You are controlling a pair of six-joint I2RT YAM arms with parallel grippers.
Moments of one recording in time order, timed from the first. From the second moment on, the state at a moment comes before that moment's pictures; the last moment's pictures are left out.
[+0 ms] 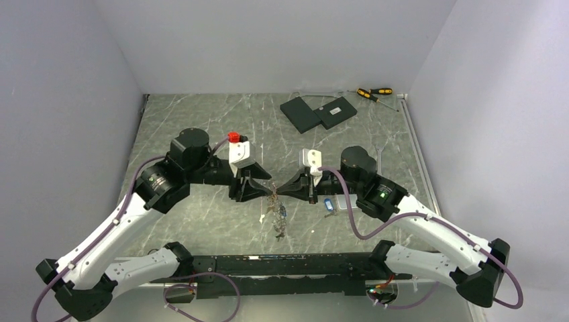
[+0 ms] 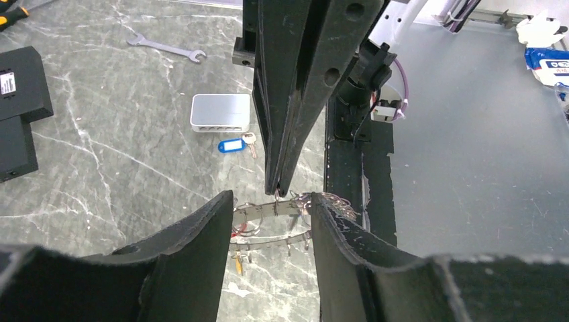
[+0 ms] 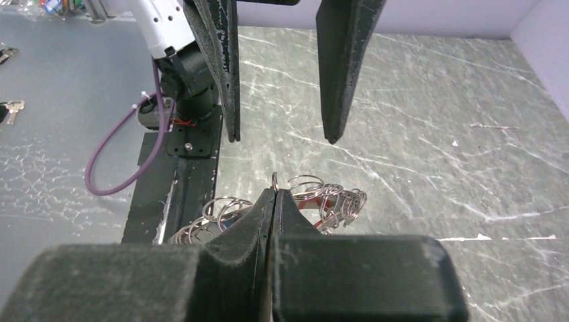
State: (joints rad) left arm -0.72 0.98 1.18 -0.53 0.76 0.16; right arm 0.87 0.96 0.91 -0.11 -0.67 -0.19
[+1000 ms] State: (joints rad) left arm -0.72 0.99 1.05 -0.34 0.82 0.07; right arm 0.86 0.91 0.89 -0.05 -0.62 -0.17
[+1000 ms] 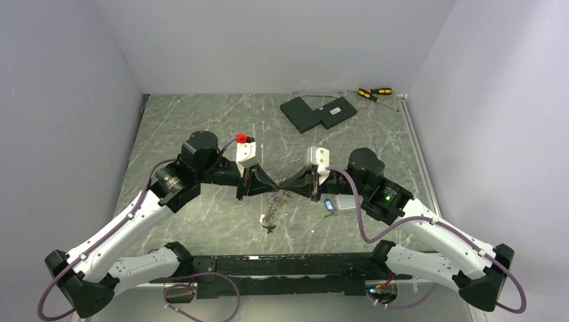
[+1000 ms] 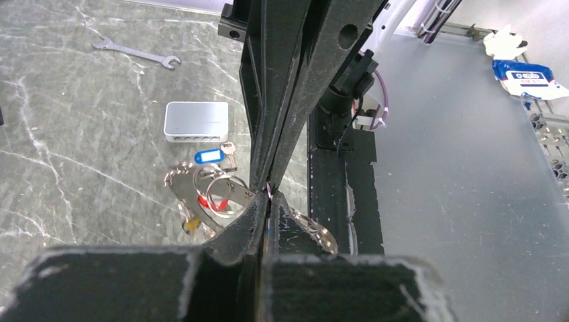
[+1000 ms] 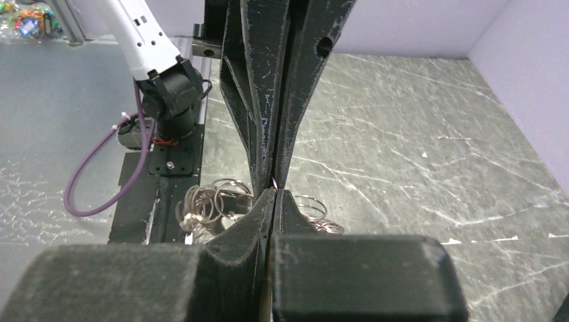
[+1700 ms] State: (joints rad) left arm -0.72 0.99 1.05 -0.36 0.83 0.08; right arm 0.86 0.89 0.89 -0.05 -0.58 -0.17
